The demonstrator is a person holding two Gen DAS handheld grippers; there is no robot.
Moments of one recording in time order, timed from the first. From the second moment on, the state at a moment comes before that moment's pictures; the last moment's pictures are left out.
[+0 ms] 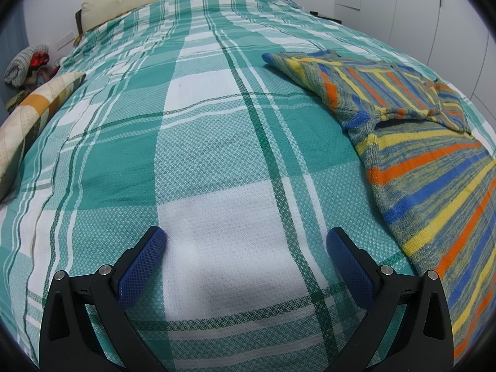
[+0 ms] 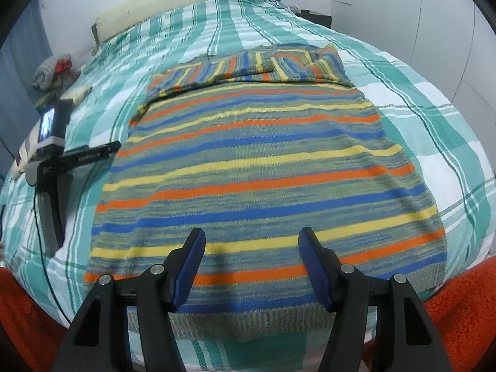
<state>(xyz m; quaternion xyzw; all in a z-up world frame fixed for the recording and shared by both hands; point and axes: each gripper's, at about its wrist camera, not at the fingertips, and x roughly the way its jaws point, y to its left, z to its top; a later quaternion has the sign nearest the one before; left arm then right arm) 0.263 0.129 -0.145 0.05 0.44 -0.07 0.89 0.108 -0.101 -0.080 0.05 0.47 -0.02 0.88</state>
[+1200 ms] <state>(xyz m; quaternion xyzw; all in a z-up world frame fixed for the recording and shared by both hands) 0.263 0.129 -0.145 0.05 0.44 -0.07 0.89 0.058 -0.211 -0.055 0.19 0.37 -0.04 0.91</state>
